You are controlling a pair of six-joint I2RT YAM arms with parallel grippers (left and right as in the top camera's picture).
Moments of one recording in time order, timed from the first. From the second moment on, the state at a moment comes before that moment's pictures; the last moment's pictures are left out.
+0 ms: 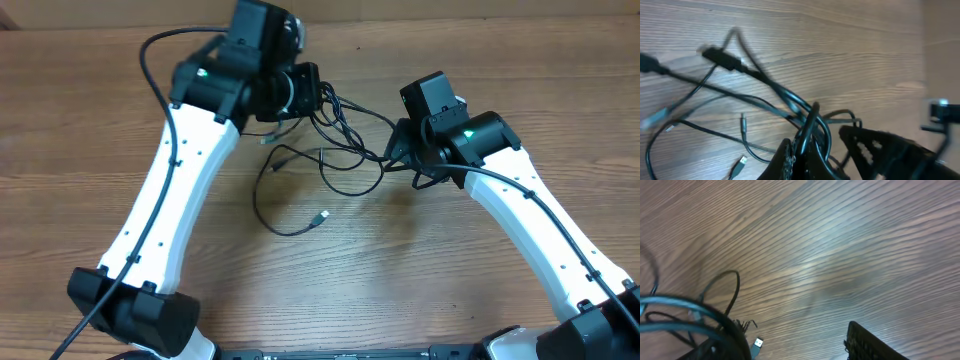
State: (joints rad) left arm -0.33 1.76 1.90 -1.06 0.38 -0.49; right arm 0.41 1.58 1.39 -1.00 0.11 0.81
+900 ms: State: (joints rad) left arm -0.11 1.67 1.95 -1.12 0.56 -0.42; right arm 0.11 1.58 1.38 -1.01 0.04 0.65
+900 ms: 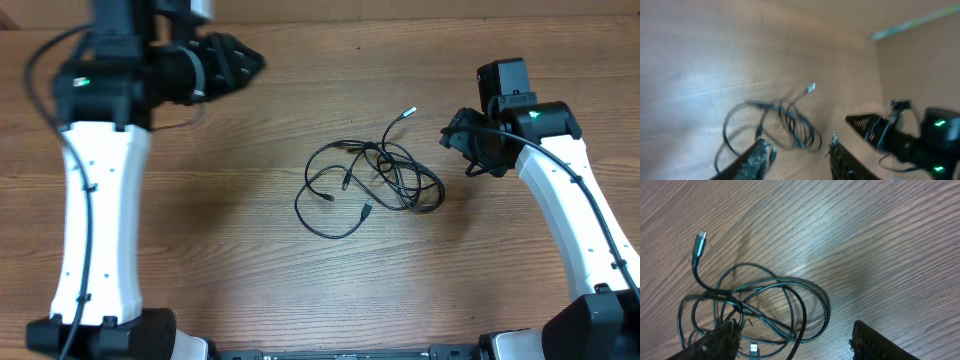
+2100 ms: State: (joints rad) left arm -0.54 2.38 1.95 -1.02 0.41 -0.78; right arm 0.03 1.58 1.38 -1.08 -0.17 0.61
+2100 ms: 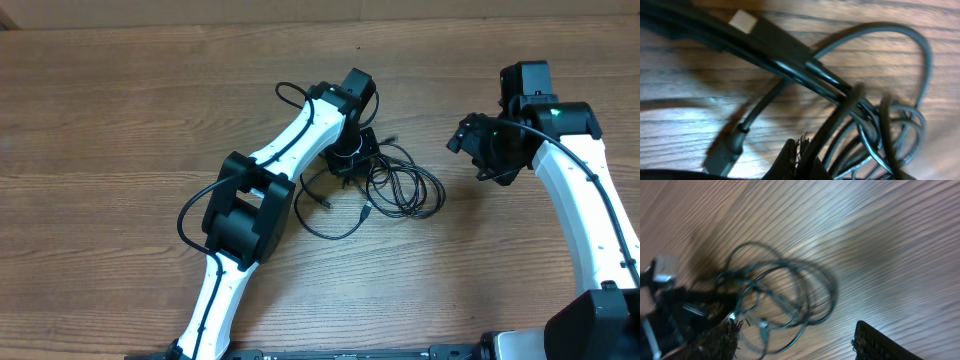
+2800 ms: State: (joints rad) left arm -0.41 2.22 2.04 -0.94 1.06 -0.16; right arm 0.09 1.58 1.28 -0.93 -0.55 0.46
